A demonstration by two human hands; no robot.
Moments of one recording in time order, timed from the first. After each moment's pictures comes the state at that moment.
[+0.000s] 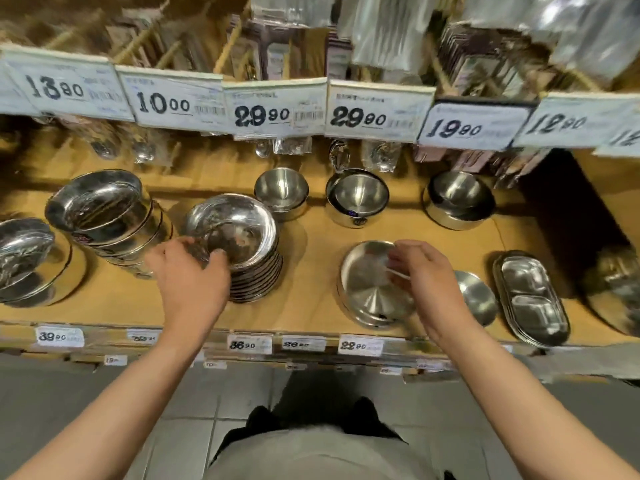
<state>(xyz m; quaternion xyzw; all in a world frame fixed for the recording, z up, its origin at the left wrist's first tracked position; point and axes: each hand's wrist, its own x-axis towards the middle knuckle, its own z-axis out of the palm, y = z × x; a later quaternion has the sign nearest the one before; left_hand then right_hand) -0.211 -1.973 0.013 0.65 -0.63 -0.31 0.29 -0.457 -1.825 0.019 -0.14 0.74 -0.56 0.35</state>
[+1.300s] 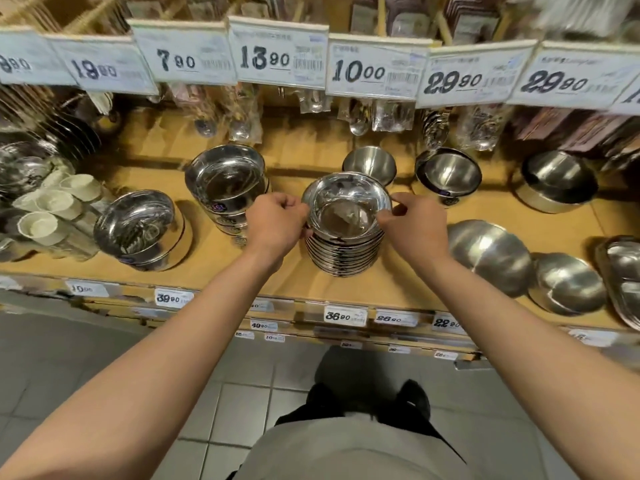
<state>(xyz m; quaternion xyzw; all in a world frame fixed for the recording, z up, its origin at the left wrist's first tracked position) -0.163 -2.049 0.018 0.57 -0.59 -0.50 0.29 -0.332 -1.945 0.023 -0.40 0.83 -0.36 0.15</state>
